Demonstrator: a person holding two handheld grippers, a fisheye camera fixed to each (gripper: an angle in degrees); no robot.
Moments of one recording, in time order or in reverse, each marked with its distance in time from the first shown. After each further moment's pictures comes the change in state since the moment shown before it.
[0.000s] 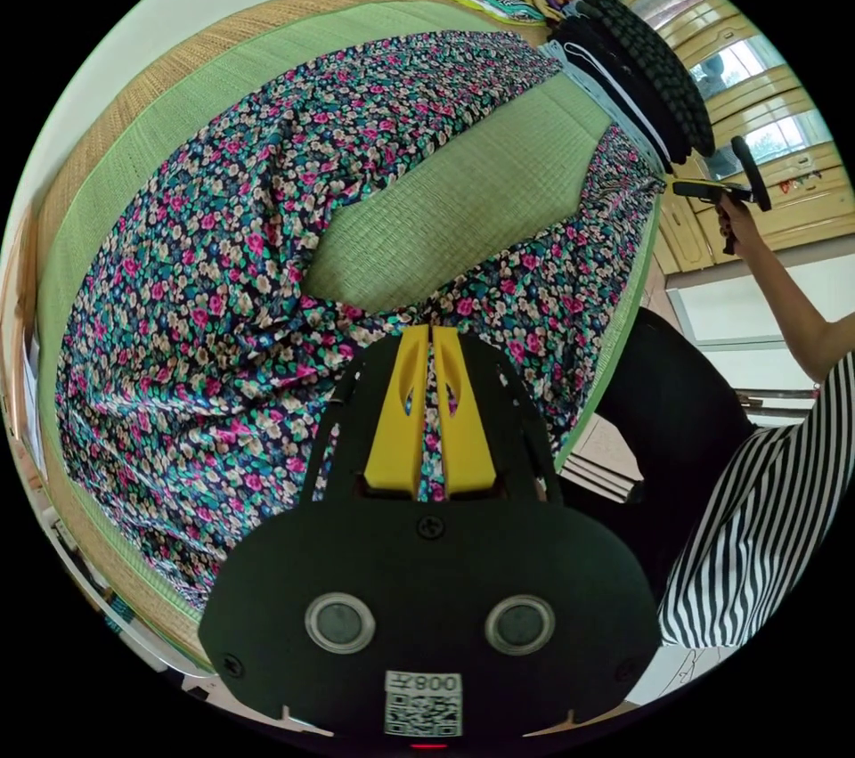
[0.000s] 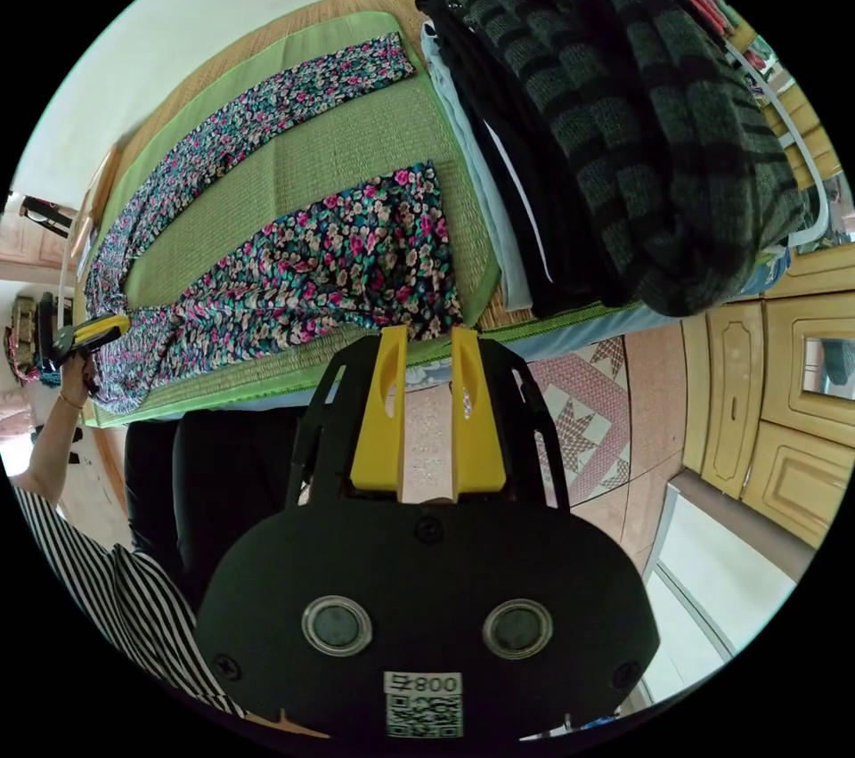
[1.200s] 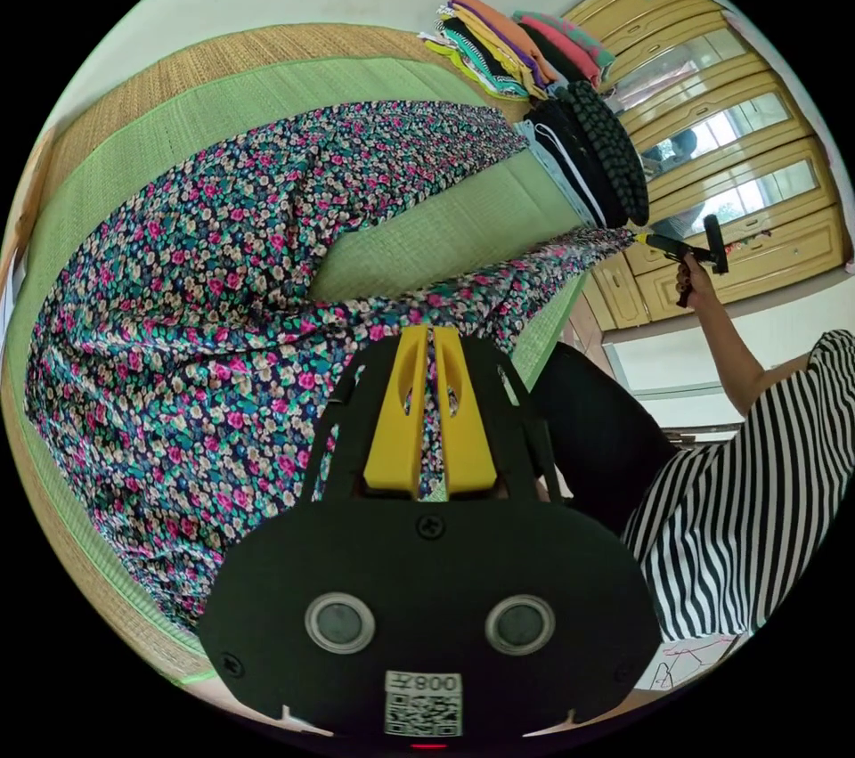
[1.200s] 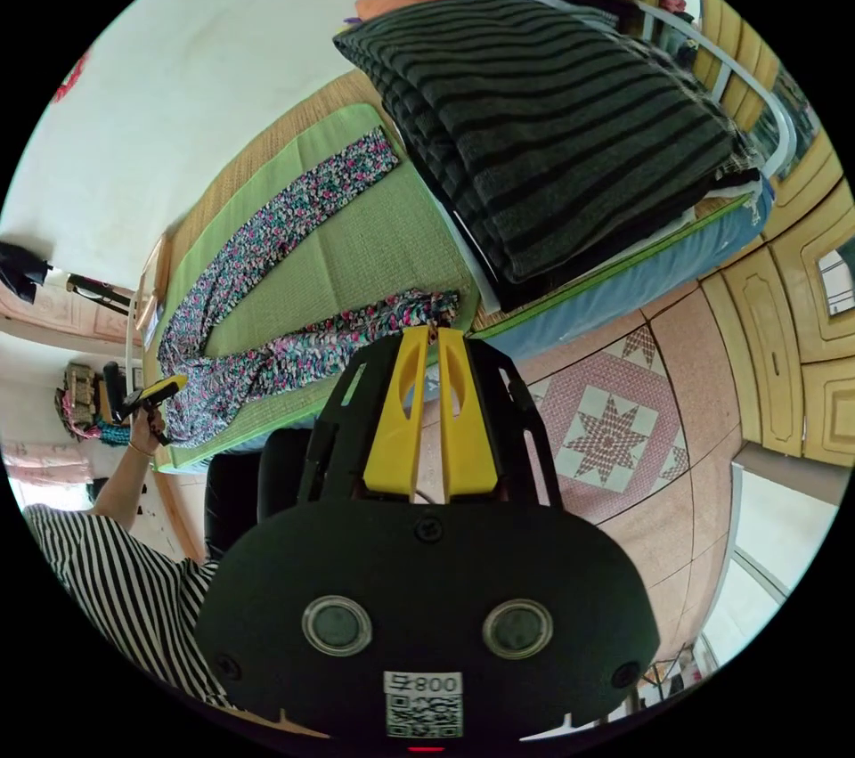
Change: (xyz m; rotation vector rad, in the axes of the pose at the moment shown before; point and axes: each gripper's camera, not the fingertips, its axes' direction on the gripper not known) left arm -0.002 0.062 -0.002 0.172 0.209 -0.106; right arm 0.070 0.081 -0.097 0.155 -0.203 0.161
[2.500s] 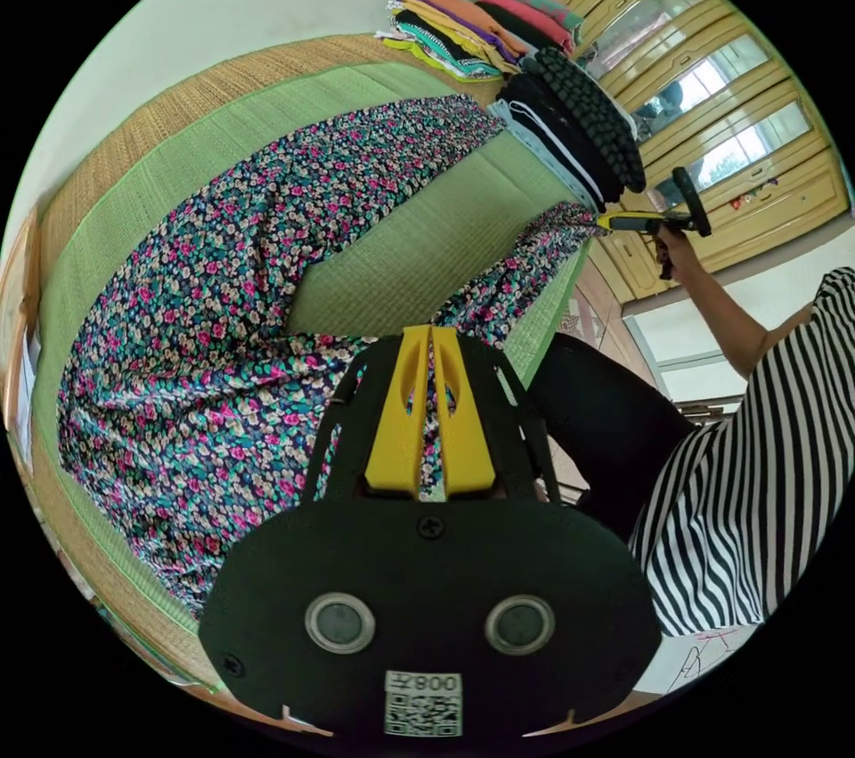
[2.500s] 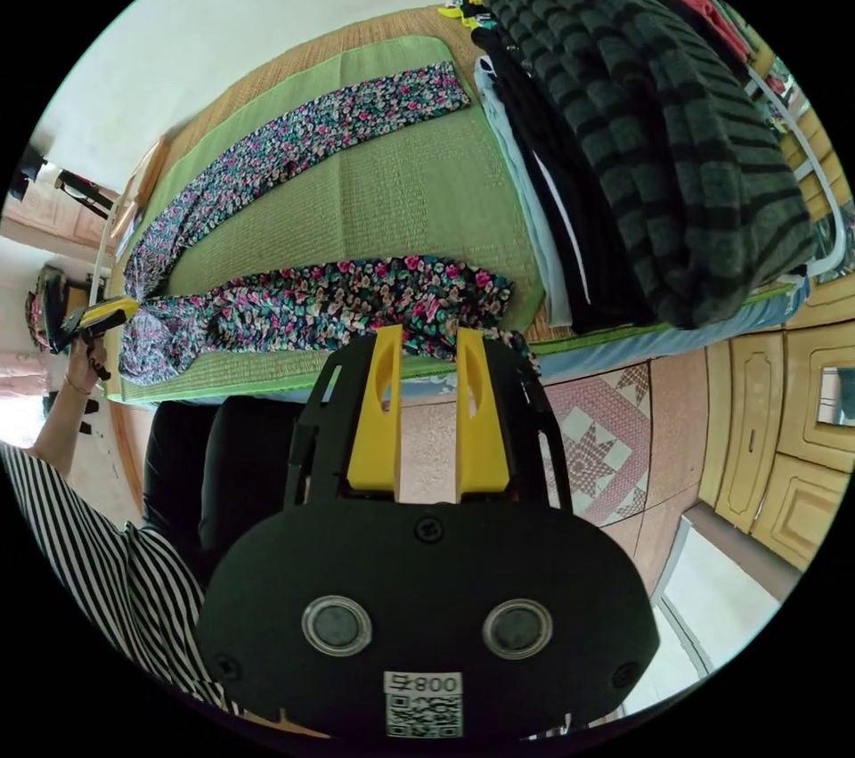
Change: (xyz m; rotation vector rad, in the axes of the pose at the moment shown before) left arm 0.036 0.029 0.008 -0.026 -0.087 0.118; right arm -0.056 -0.014 0.092 -0.110 0.084 -0.235
